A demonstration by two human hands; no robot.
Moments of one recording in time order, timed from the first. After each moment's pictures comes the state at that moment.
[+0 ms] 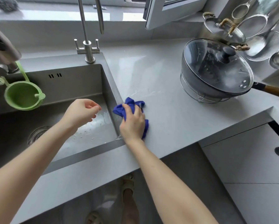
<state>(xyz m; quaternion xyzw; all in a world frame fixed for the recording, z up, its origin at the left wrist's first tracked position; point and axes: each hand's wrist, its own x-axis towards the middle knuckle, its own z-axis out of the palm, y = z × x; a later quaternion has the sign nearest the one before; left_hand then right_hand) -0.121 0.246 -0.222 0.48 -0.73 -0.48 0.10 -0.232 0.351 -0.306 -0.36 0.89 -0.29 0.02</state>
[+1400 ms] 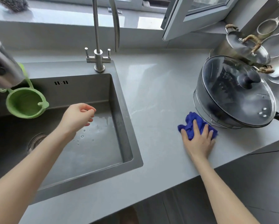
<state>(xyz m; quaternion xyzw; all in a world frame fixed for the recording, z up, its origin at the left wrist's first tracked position) -0.138 0.177 -0.249 0.54 -0.64 -0.52 0.15 -0.410 0.446 -0.304 -0.19 0.98 -0.05 0.01</state>
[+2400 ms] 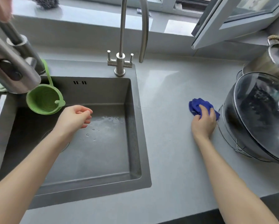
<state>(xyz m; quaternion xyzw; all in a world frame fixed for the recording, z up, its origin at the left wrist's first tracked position) -0.115 0.145 -0.268 0.61 -0.57 -0.52 0.20 -0.473 0.311 -0.308 -0.25 0.93 -0.26 -0.01</state>
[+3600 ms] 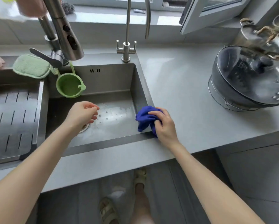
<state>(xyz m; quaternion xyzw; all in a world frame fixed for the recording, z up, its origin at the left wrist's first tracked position) -0.025 0.222 -0.229 0.57 -0.63 -0.51 0.17 -0.231 0.390 -0.271 -0.45 0.78 -0.41 0.16</state>
